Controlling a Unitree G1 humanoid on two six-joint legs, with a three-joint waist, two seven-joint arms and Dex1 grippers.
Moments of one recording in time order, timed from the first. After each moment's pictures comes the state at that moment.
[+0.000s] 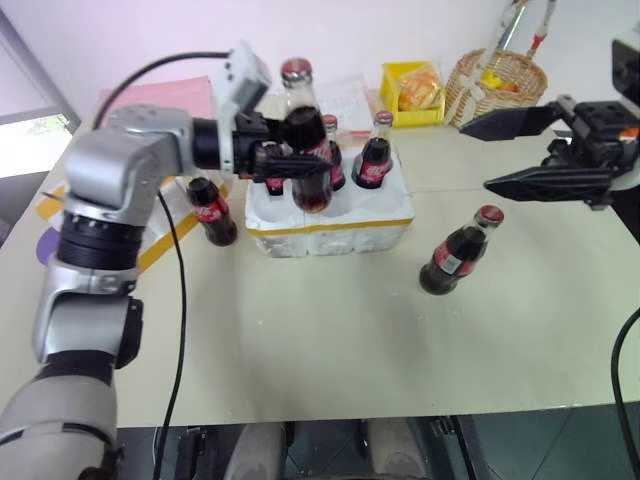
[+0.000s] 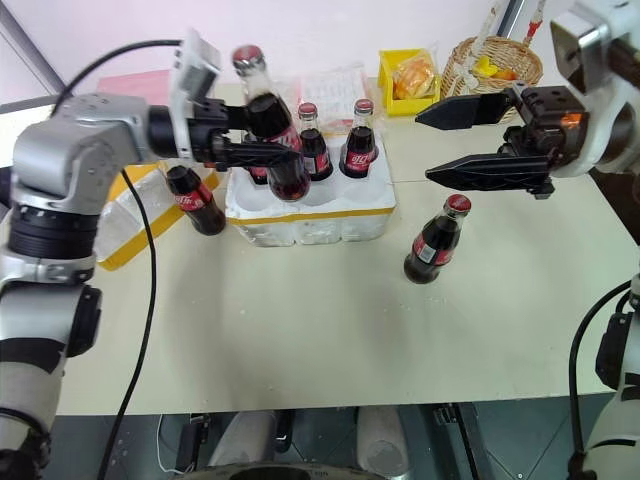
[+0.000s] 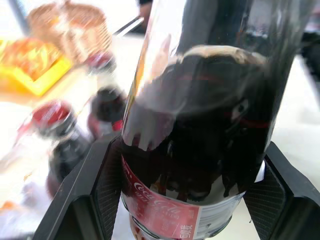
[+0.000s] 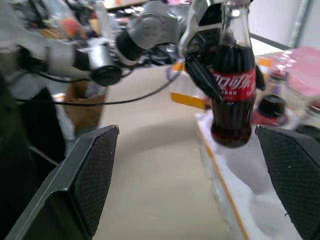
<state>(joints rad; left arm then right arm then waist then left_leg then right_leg) -1.09 0.58 -0.15 0.19 -0.47 0.75 -1.04 -0.91 -1.02 -0.13 0.08 0.78 0.81 1.49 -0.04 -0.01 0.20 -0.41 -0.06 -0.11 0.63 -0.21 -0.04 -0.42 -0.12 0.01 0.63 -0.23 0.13</state>
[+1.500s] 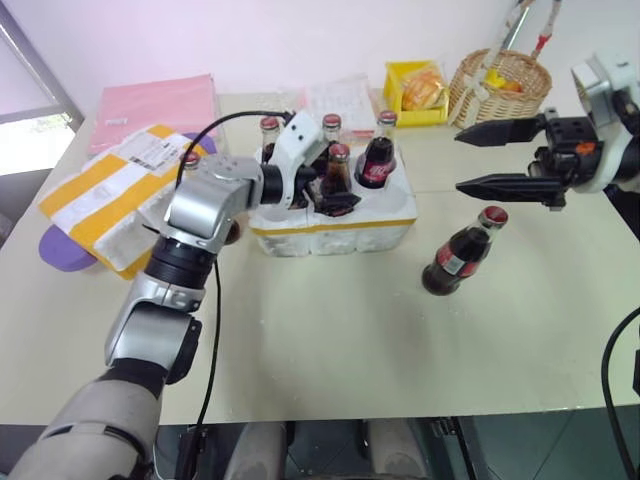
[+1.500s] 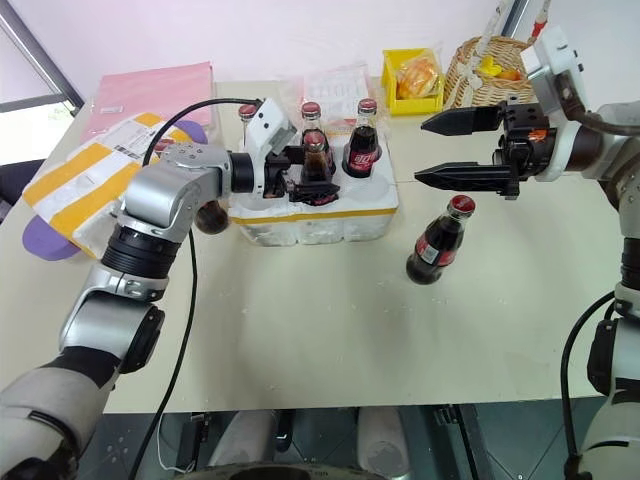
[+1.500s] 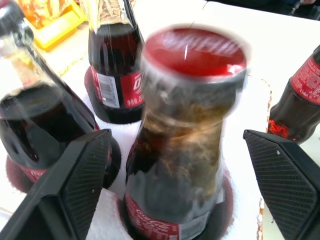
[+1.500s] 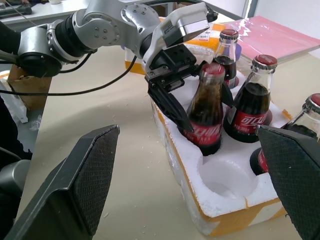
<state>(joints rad) -0.99 0.37 -0.20 0.23 -0.27 0.69 -0.88 -0.88 -1.00 -0.09 0.14 0.61 0.68 1.45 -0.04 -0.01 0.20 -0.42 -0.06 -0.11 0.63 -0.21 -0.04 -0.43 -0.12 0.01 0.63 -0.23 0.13</state>
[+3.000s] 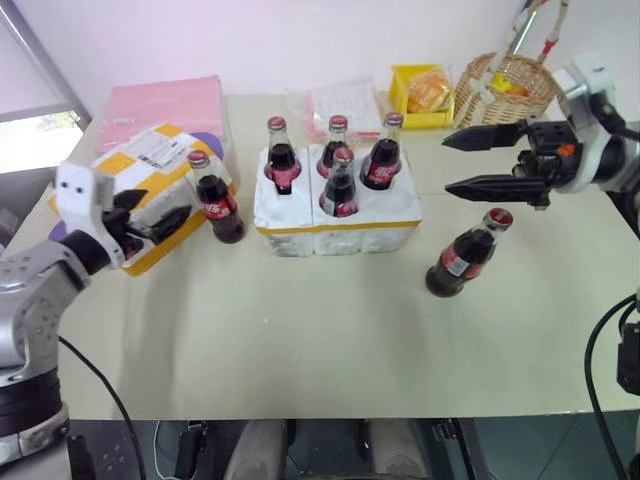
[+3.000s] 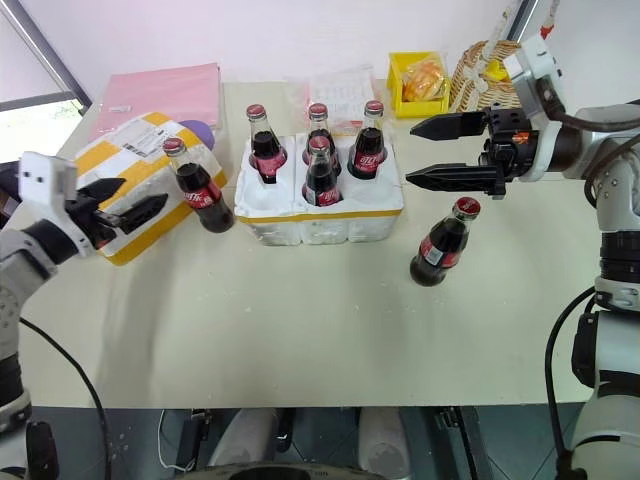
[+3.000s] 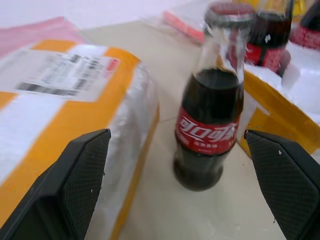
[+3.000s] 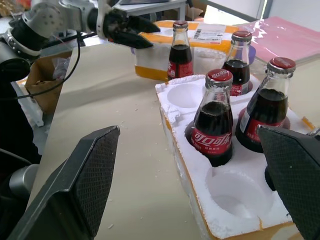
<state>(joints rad) -0.30 0.69 0.42 -0.28 -0.51 0.81 -0.58 -0.92 -0.94 -0.06 0.22 0.57 0.65 1.48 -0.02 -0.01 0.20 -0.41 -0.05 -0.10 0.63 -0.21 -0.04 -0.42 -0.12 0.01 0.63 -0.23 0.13</state>
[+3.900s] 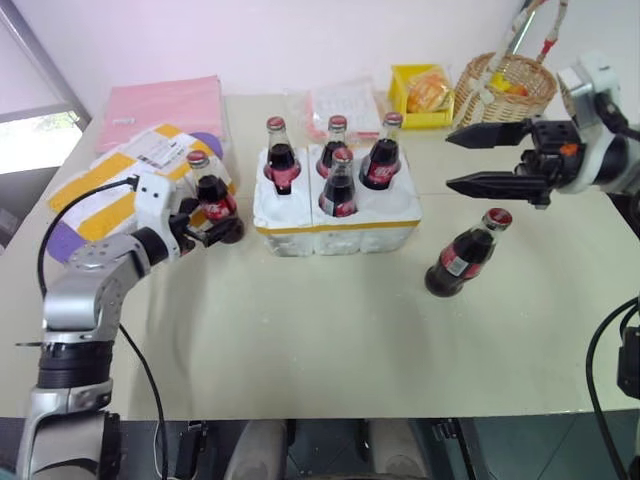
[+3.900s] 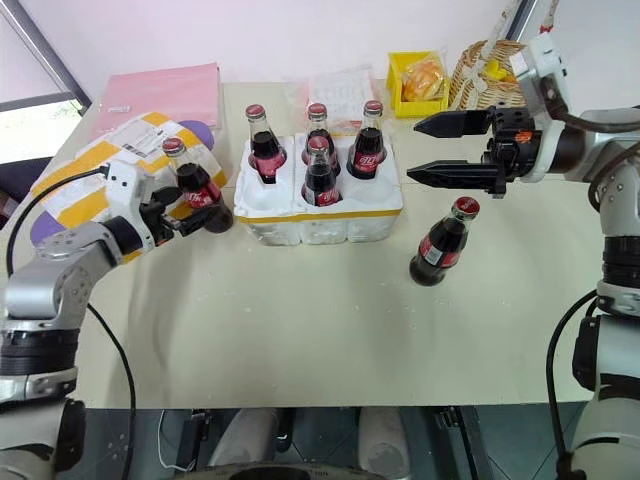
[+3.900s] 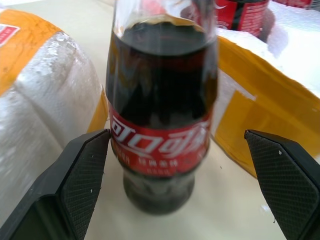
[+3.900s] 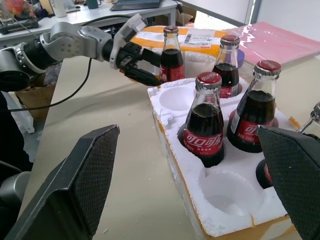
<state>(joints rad) -0.47 0.60 0.17 0.03 -0.40 0.60 -0.63 -0.89 -0.94 -0.09 0.19 0.59 0.67 1.44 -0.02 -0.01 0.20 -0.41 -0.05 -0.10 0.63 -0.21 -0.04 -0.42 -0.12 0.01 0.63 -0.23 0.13</state>
